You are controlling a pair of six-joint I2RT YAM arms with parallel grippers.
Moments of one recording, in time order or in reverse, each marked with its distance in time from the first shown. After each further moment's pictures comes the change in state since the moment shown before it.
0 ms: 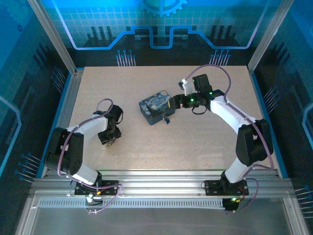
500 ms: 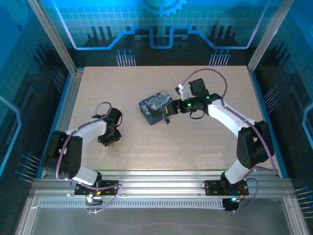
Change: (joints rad) left arm 0.000 -0.016 -0.052 0.063 0.039 -0.019; right arm 0.050 -0.013 -0.050 -0.002 0.022 0.007
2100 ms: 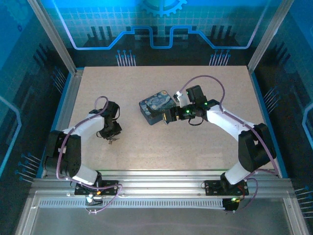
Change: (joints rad) left arm 0.051 0.011 0.090 0.008 0.099 0.055; right arm 0.043 -0.042 -0.106 0.033 -0.008 0.041
